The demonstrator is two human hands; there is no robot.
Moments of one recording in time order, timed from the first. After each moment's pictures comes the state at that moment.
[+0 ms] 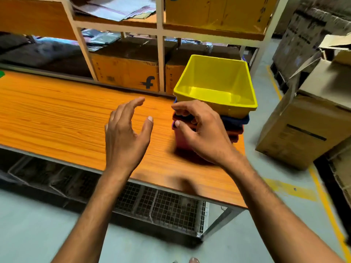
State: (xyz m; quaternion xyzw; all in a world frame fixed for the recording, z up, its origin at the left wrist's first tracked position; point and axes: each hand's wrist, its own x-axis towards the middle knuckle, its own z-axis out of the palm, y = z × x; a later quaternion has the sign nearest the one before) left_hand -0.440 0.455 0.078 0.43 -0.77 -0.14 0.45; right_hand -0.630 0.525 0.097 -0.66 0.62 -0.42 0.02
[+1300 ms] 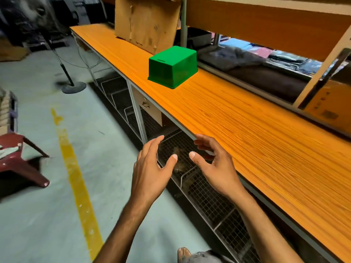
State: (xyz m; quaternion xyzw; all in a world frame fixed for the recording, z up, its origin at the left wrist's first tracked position) left_hand 0.171 0.272 -0.009 0.69 -0.56 -0.17 0.44; right_hand -0.020 0.223 -0.001 -0.70 0.47 -0.39 0.38
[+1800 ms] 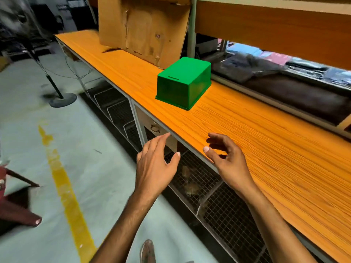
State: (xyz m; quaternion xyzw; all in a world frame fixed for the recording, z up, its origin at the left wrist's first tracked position) left_hand 0.331 0.049 -0.014 0.69 -0.64 -0.10 0.34; right_hand 0.116 0.019 -0.005 -0.64 0.51 -0.44 0.37
